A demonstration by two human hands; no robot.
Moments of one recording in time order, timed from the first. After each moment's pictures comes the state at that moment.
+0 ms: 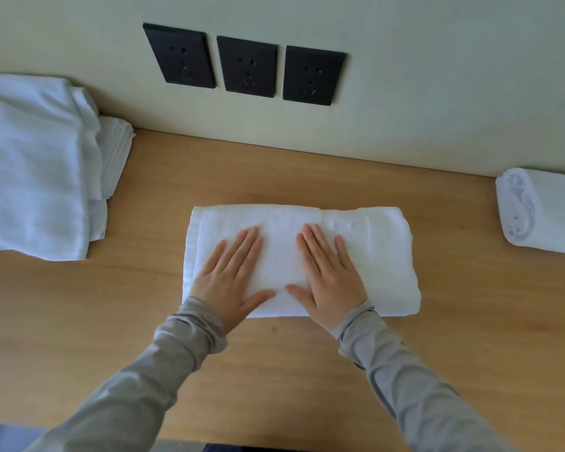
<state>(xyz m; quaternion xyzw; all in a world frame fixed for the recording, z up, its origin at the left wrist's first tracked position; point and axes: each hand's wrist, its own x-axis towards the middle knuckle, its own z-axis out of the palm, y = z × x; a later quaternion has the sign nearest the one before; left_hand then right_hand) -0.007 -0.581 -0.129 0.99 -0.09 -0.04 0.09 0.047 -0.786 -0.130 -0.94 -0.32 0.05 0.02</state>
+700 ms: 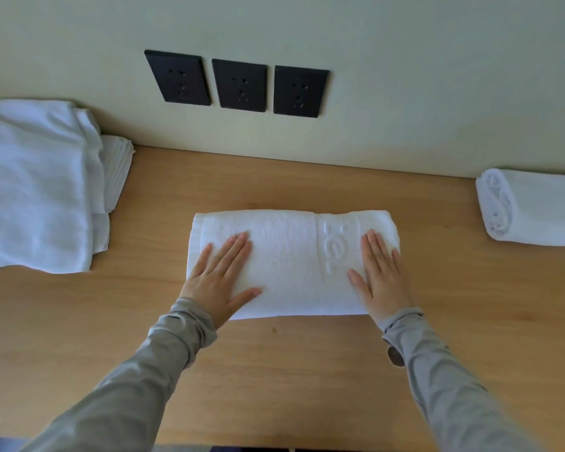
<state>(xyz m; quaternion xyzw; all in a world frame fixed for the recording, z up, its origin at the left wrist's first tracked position) -0.012 -0.561 -0.143 0.99 -0.08 -0.05 0.11 0.051 -0.872 -0.144 -0.98 -0.15 0.07 0.10</state>
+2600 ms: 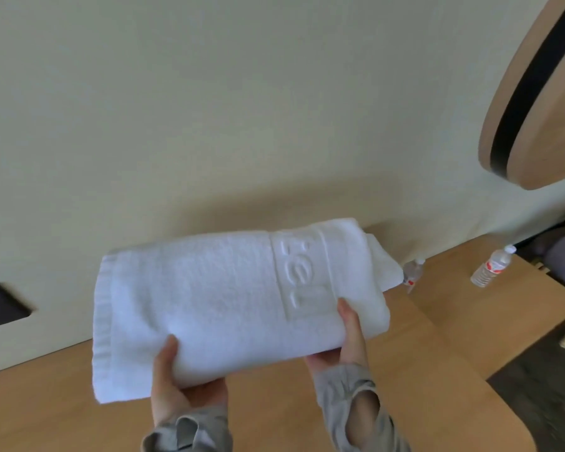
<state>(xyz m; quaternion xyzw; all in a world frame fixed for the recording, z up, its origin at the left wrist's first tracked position) 0.107 -0.951 0.011 0.19 0.30 0.02 0.94 0.107 -1.120 -0.010 -0.18 0.28 -0.12 0.94</state>
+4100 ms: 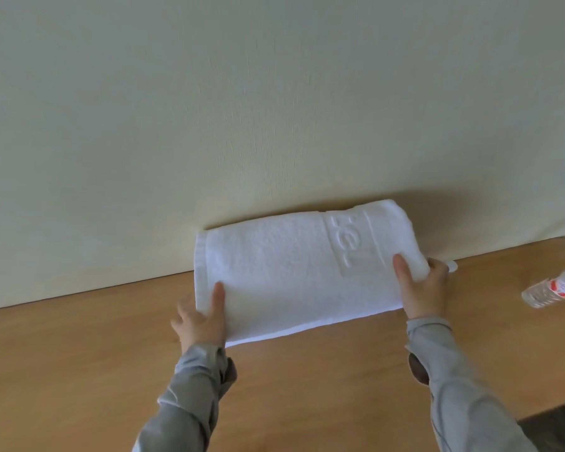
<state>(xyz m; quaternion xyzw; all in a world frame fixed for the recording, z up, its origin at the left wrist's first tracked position) 0.230 -1.126 -0.087 0.76 0.39 -0.04 0.51 0.250 -1.430 -0.096 -0.80 0.35 -0.14 0.46</state>
